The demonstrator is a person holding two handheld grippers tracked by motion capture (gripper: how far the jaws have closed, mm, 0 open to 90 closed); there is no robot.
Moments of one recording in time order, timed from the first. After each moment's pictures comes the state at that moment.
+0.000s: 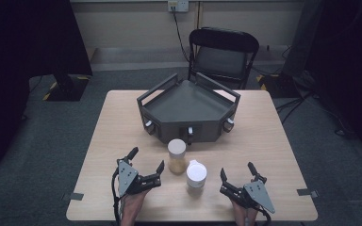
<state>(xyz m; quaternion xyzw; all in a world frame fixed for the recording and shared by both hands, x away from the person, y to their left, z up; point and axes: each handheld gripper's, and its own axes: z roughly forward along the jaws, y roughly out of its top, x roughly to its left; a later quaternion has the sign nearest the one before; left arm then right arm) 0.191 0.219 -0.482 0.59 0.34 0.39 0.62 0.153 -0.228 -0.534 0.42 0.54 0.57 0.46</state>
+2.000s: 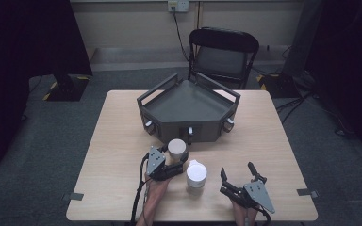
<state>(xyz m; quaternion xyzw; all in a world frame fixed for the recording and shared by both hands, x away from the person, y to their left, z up) 0.259 0.180 -0.487 0.65 0.33 0.28 0.63 0.153 -0.227 -0.534 0.43 0.54 0.57 0.46</state>
